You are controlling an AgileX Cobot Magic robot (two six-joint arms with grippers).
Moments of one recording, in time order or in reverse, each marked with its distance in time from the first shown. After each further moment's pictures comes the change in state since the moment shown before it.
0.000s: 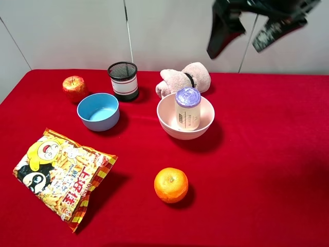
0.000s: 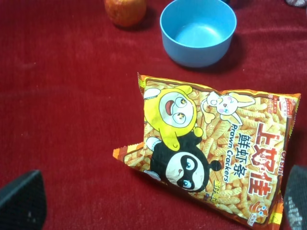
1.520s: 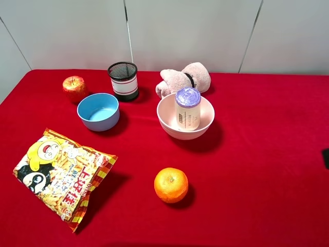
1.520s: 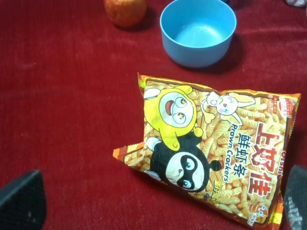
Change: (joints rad) left arm 0.000 0.000 0.000 0.000 0.000 0.000; right arm -0.100 -0.914 0.718 -0.006 0.005 0.123
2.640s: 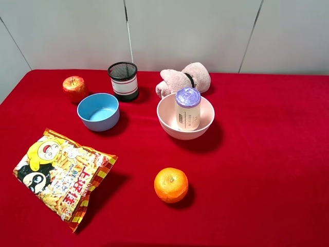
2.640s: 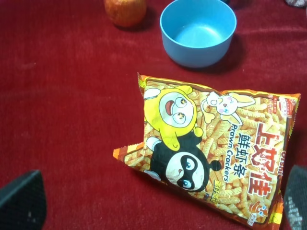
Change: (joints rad) left arm 0.000 0.000 0.000 0.000 0.000 0.000; right arm -0.449 -0.599 0.243 -0.118 -0.187 0.001
